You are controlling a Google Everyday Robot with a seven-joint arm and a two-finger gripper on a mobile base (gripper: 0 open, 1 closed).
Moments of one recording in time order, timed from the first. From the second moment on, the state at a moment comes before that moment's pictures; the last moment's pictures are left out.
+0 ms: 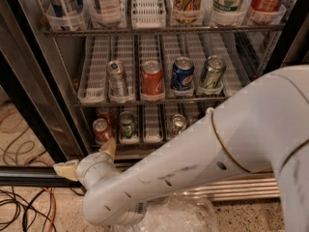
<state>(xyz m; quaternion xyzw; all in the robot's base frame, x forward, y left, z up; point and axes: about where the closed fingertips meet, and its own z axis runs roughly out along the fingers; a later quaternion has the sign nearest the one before) 0.493 0.209 0.681 -0.23 0.81 0.17 0.51</state>
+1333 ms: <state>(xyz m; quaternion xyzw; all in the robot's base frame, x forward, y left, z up) 0.499 0.177 0.656 -0.12 0.83 0.11 0.53</state>
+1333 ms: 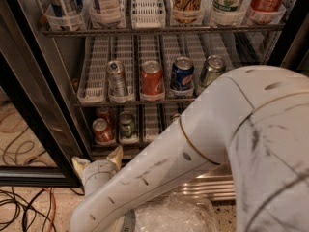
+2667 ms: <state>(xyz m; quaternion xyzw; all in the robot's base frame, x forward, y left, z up) 0.549 0.148 0.603 -0.04 0.83 0.06 0.55</state>
